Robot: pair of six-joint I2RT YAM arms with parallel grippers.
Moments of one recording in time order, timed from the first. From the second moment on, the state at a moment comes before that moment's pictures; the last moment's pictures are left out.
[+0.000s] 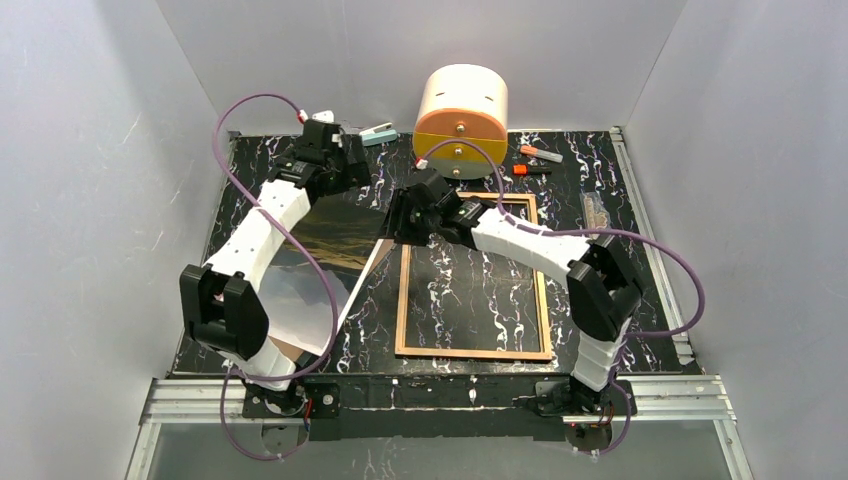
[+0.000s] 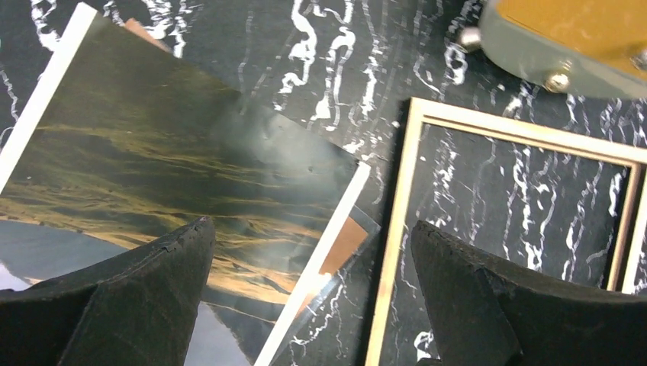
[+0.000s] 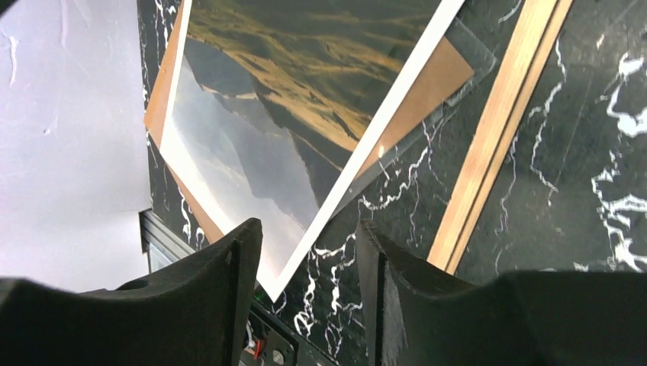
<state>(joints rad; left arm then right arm) -0.32 1.59 1.47 -0.64 -0.18 -0.41 0.89 1.80 1.44 -0.33 -0.07 0.91</state>
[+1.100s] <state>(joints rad) 0.01 1.76 1.10 -0.46 -0.08 -0.46 0.86 2.15 1.49 -0.21 -0.17 1.18</state>
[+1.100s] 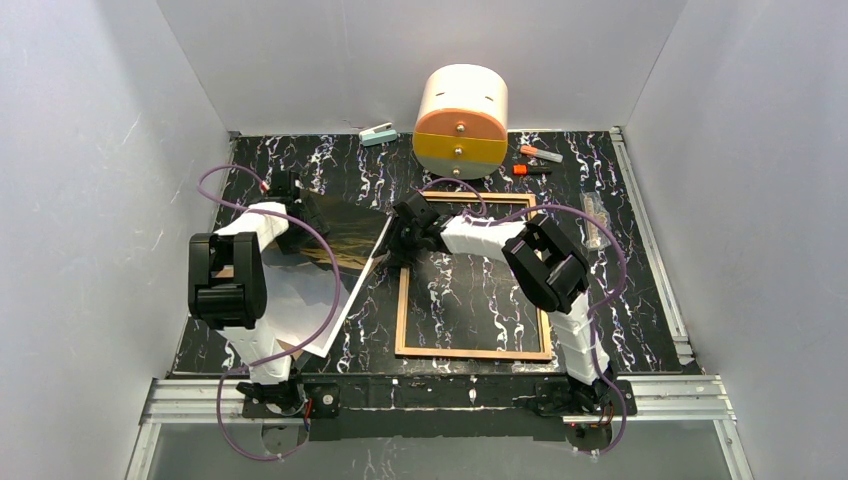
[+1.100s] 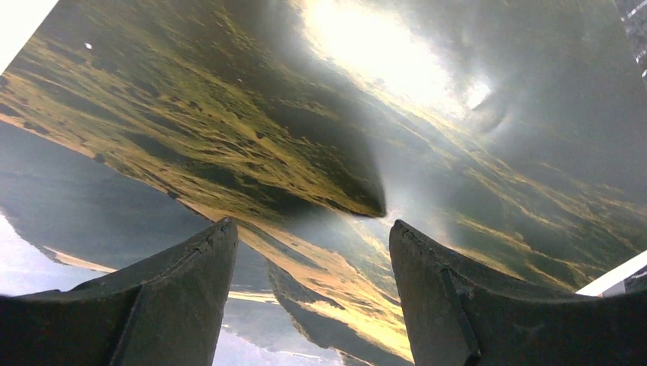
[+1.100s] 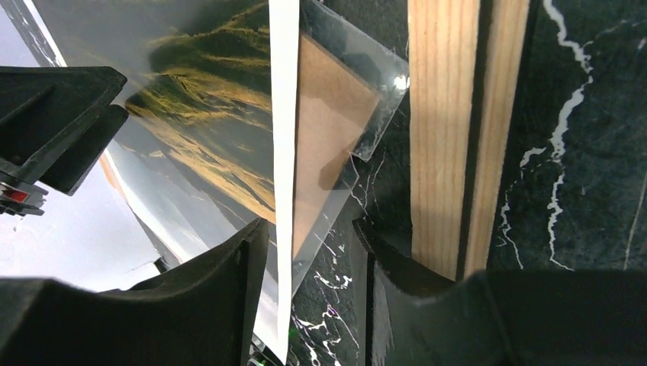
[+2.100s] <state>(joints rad) 0.02 1.84 1.15 -0.44 -0.18 -0.47 0.79 2.12 1.11 0.57 -0.30 1.28</state>
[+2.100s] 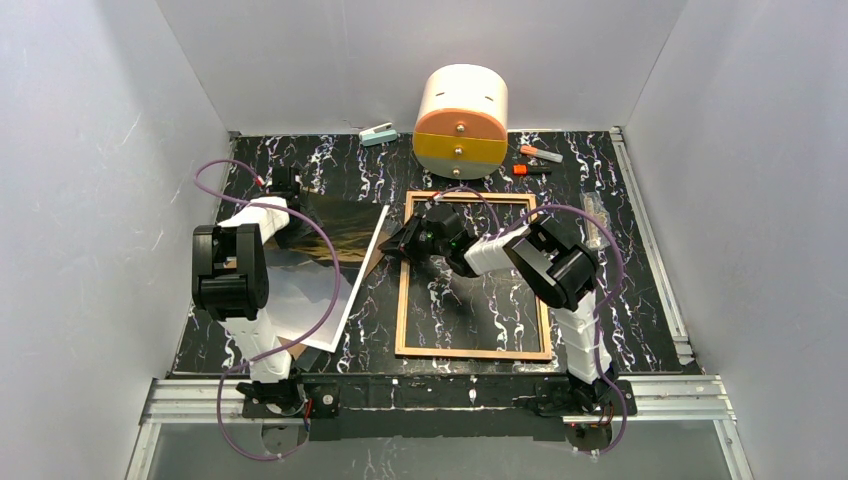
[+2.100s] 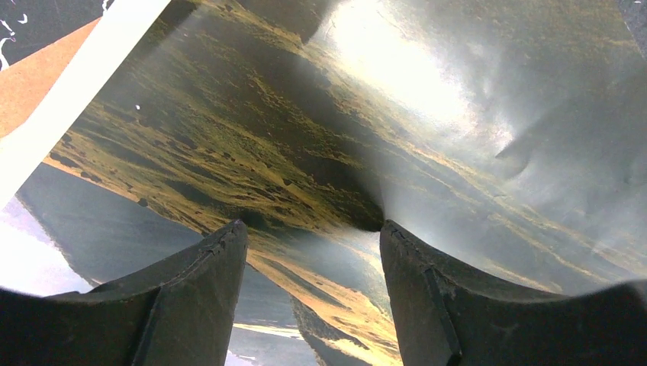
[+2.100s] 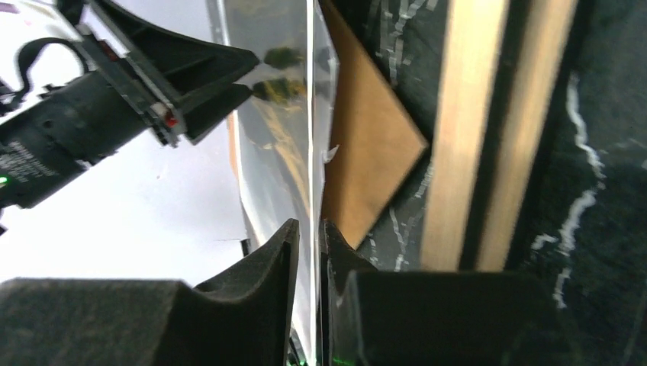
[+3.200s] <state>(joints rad) 0.02 1.86 1.21 -0.52 -0.17 -0.45 0.79 2.12 1.19 0.52 -0.36 1.22</state>
